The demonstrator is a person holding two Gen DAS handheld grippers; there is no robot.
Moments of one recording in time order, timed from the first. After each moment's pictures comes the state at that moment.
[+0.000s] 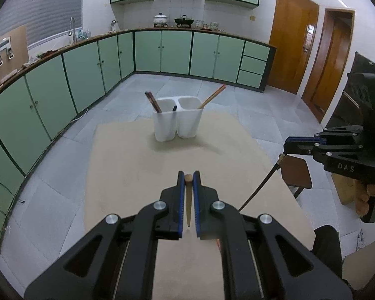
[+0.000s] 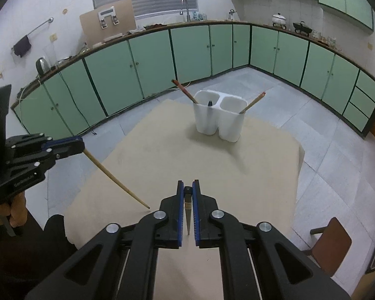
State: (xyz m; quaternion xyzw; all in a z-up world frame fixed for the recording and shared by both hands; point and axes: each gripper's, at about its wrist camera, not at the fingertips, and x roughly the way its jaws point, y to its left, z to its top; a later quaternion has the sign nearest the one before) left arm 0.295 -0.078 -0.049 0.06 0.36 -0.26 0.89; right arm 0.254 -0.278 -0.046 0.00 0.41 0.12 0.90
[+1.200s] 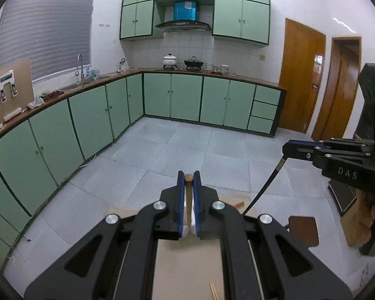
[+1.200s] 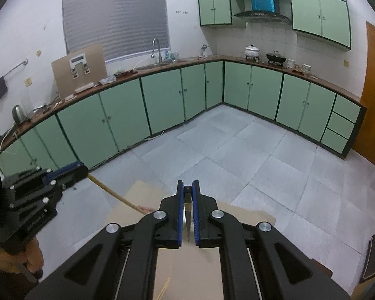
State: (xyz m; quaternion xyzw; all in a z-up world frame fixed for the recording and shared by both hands) left arm 0.454 -0.146 0.096 0.04 0.26 -0.23 0.94; right arm 0.421 -0.318 0.113 0.02 0.33 0.04 0.94
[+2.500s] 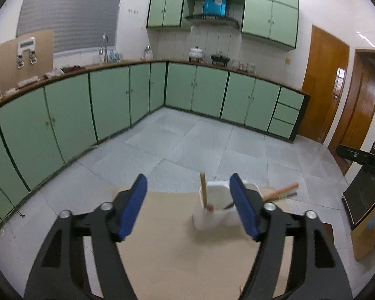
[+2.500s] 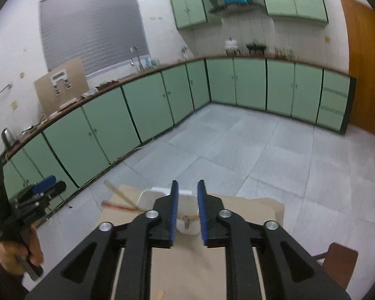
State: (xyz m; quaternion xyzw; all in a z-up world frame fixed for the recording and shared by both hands) left arm 0.476 -0.074 -0.021 -0.01 0.27 -0.18 0.95; right arm 0.406 -0.364 0.010 0.08 0.30 0.02 0.95
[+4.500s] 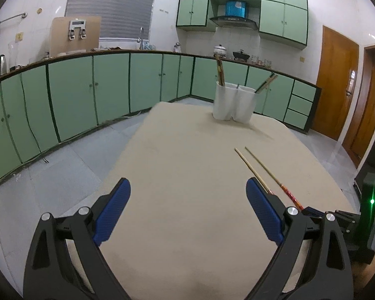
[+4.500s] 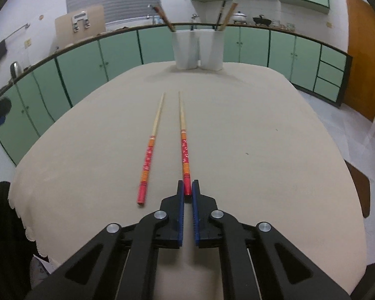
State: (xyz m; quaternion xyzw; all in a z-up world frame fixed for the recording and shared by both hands) left arm 0.168 -0.001 -0.199 -0.02 0.27 -0.11 0.96; right arm 0.142 -0.239 -0.282 0.04 0.36 0.01 0.93
